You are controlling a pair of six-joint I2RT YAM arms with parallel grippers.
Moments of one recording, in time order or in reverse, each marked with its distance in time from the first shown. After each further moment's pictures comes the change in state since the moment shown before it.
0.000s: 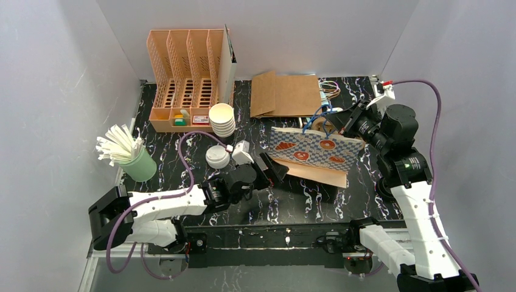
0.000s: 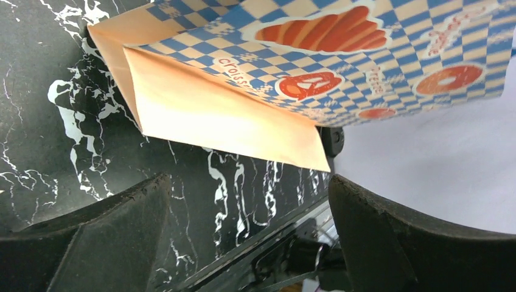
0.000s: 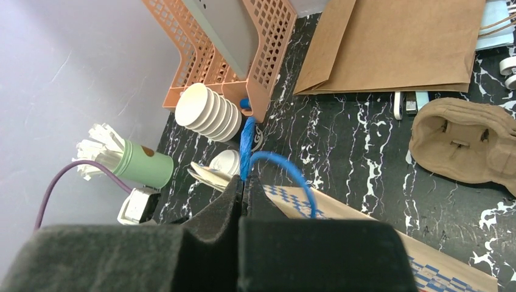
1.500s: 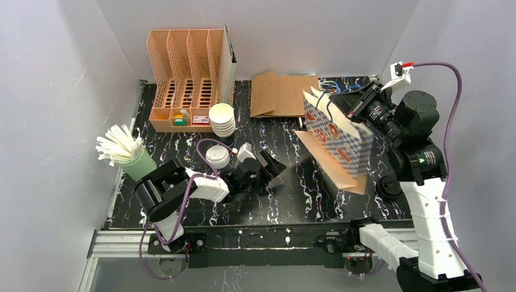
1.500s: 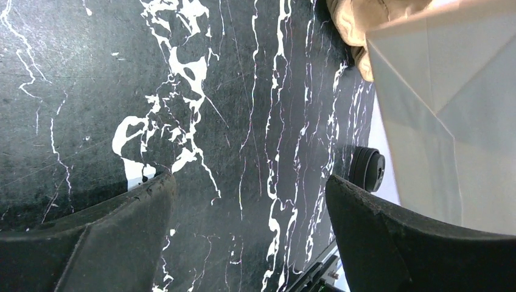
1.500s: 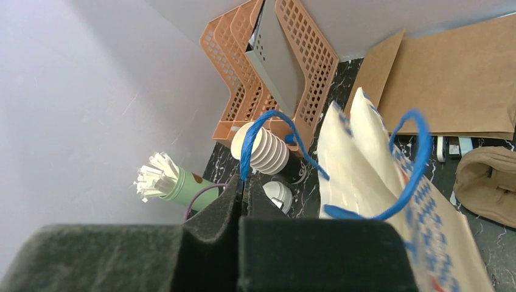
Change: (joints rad) left arm 0.198 0.455 -0.058 0.400 0.209 -0.157; right arm 0.000 0.063 0.235 -0.020 -0.026 0.109
